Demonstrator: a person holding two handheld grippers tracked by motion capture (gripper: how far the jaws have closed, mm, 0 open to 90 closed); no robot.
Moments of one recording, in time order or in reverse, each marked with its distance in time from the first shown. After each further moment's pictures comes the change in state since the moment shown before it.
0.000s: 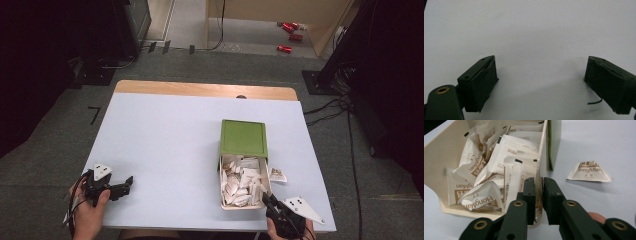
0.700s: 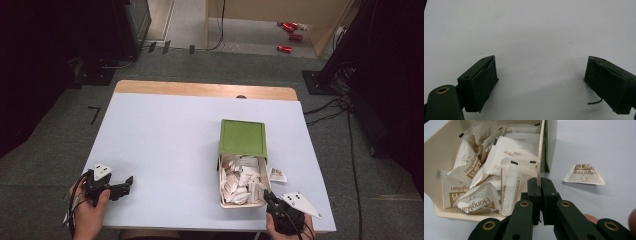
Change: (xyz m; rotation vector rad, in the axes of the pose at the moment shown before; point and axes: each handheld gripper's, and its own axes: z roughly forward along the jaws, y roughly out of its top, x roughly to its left) left arm 0.000 0.000 0.000 0.001 0.001 0.000; right arm 0.008 0.014 0.001 0.039 -0.057 -0.003
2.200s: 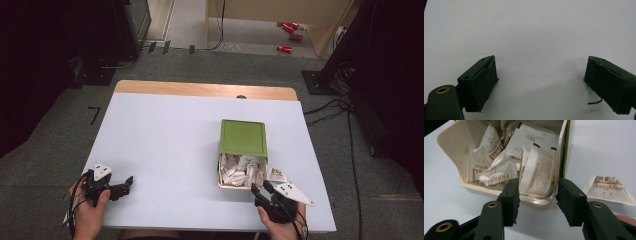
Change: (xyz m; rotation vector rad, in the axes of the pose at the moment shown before) left arm 0.000 0.000 0.000 -0.001 0.000 0.000; right arm -0.002 0.005 0.030 -0.018 0.103 -0.026
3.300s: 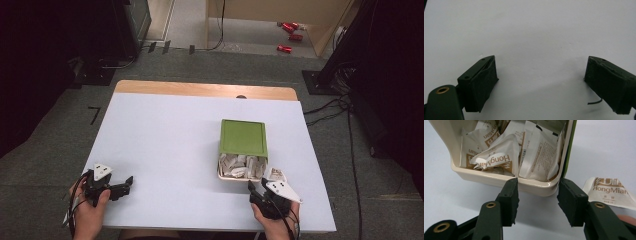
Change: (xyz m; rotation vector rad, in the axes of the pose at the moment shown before) left arm 0.000 0.000 0.000 0.000 0.000 0.000; right arm 0.006 -0.006 0.021 -0.005 -0.081 -0.030
